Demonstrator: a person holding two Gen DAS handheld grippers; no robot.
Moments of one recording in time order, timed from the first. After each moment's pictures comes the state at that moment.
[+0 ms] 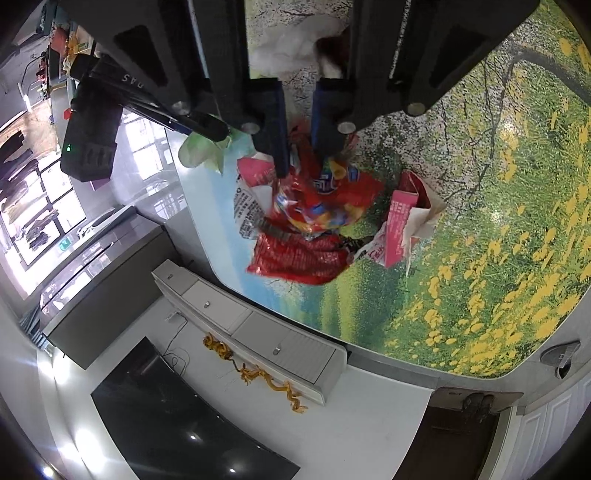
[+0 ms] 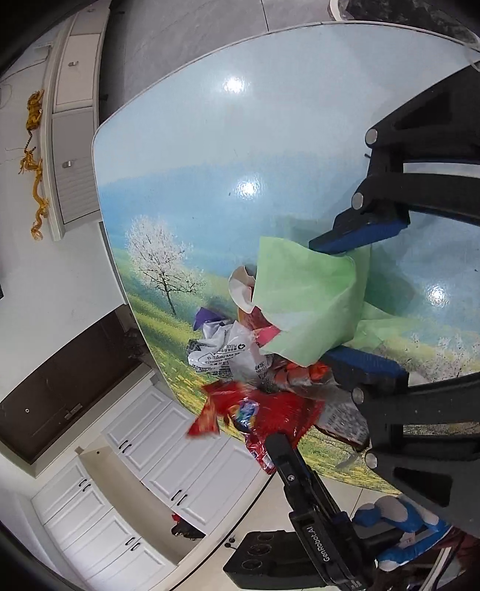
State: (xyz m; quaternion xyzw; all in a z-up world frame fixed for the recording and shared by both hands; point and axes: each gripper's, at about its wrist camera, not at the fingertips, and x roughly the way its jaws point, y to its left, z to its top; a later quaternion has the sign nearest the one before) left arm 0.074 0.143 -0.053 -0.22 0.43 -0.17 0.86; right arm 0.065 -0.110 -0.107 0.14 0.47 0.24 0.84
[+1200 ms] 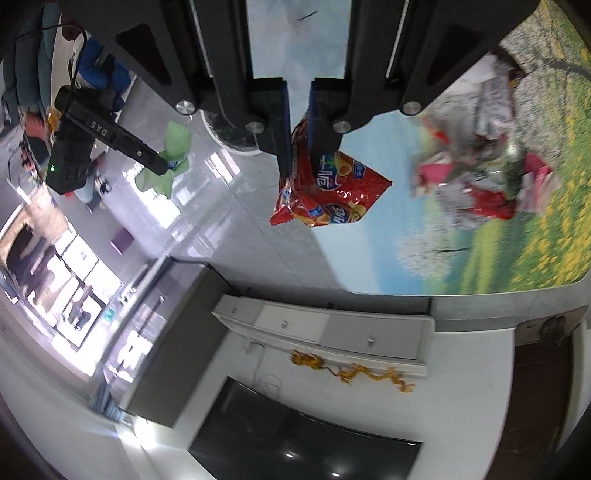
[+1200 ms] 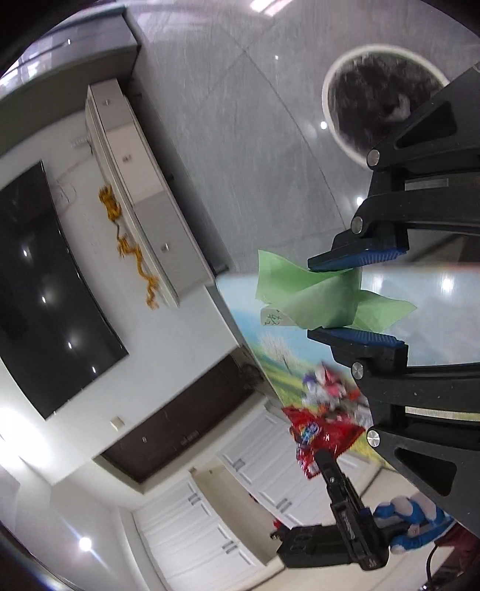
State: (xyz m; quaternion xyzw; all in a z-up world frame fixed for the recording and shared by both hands) left arm 0.014 -0.022 0.031 -0.10 0.39 -0.29 0.87; right arm -0.067 -0.317 -0.024 0.23 0.30 0.11 0.92
